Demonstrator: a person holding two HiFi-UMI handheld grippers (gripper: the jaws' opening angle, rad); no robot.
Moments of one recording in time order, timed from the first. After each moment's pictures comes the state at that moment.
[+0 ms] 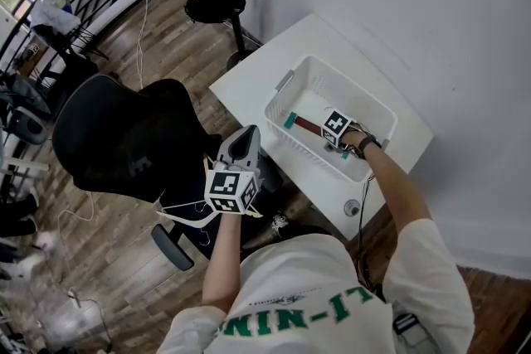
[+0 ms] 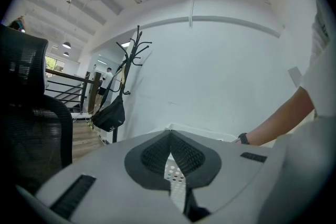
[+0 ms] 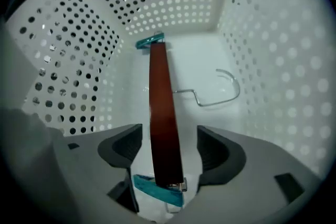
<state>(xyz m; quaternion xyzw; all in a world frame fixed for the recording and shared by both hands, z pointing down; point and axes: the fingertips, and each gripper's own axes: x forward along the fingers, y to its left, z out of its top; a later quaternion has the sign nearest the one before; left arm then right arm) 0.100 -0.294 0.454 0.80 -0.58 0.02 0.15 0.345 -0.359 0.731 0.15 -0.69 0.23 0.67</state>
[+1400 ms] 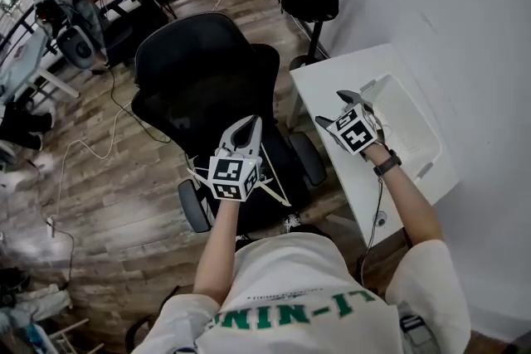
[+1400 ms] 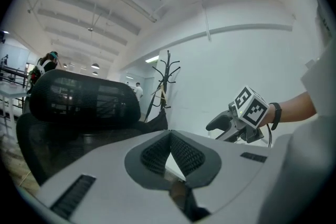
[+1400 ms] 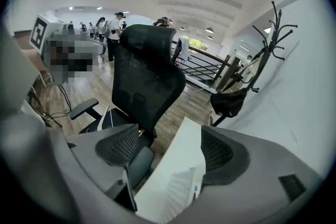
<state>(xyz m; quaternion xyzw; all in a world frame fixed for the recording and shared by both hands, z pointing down) -0.087 -0.152 0.426 0.70 -0.70 0.01 0.11 0.043 -0.288 0.488 0.15 -0.88 -0.08 0.43</state>
